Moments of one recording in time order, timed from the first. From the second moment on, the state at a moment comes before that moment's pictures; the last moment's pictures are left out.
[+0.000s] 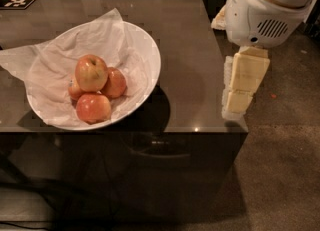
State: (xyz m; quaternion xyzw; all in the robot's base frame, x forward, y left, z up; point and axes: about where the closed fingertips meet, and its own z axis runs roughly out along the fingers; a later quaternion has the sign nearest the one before) arm 0.442 -0.116 0.991 -0.68 0.71 -0.02 0.15
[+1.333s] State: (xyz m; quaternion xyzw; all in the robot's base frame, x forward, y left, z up) arm 0.470 -0.022 1.011 -0.73 0.66 0.01 0.19
